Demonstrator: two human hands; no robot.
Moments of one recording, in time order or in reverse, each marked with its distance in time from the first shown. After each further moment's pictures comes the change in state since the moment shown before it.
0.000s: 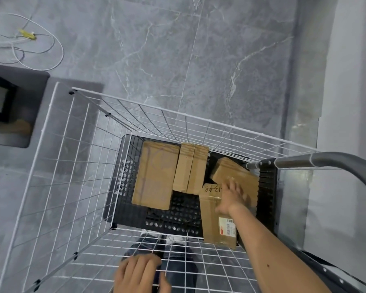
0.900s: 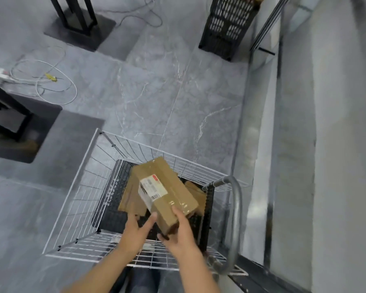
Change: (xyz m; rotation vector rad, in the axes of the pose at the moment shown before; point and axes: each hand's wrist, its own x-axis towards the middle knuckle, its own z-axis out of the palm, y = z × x) left_hand 0.073 0.096 -0.147 -0.839 -0.447 -0.785; right_hand -0.294 -0.055 -0.082 1.984 -0.268 0.226
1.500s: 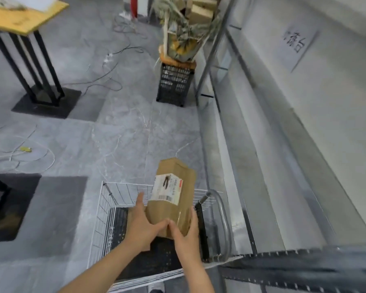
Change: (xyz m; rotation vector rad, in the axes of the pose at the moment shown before) left_hand -0.090 0.123 -0.125 0.080 -0.278 0.445; right_hand -0.192 0.053 0.089 -0.394 0.163 -0.891
